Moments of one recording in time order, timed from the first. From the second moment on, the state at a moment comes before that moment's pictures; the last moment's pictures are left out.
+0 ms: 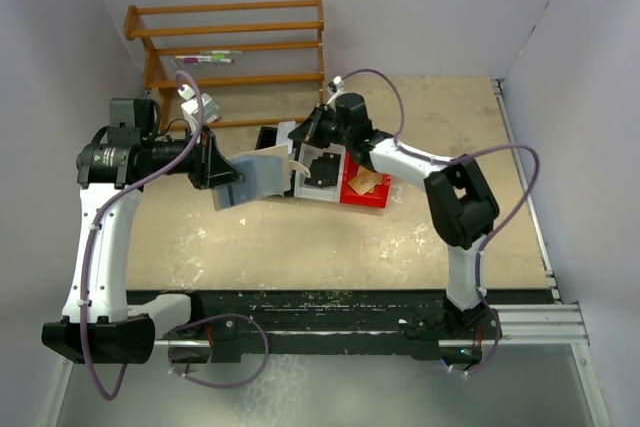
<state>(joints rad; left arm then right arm) 0.00 1.16 1.45 -1.15 0.99 0.25 0.56 1.95 1.39 0.21 -0.33 0.87</state>
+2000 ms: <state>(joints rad) 0.00 1.17 1.49 -1.25 1.33 0.29 0.64 1.36 1.20 0.44 -0.74 0.76</state>
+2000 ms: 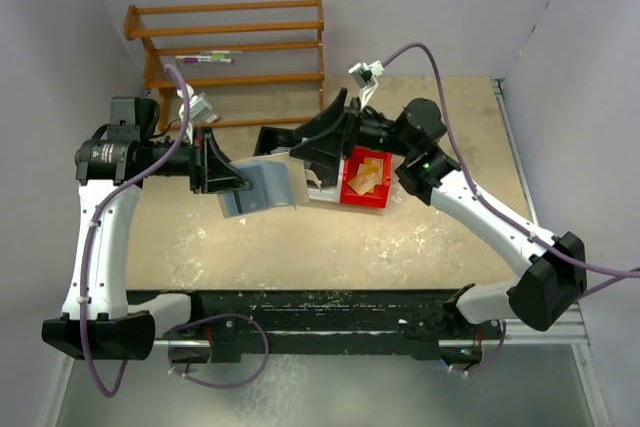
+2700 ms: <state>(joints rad) 0.00 1.20 1.48 -1.24 1.25 0.27 0.77 1.39 1.21 0.17 -0.73 0.51</state>
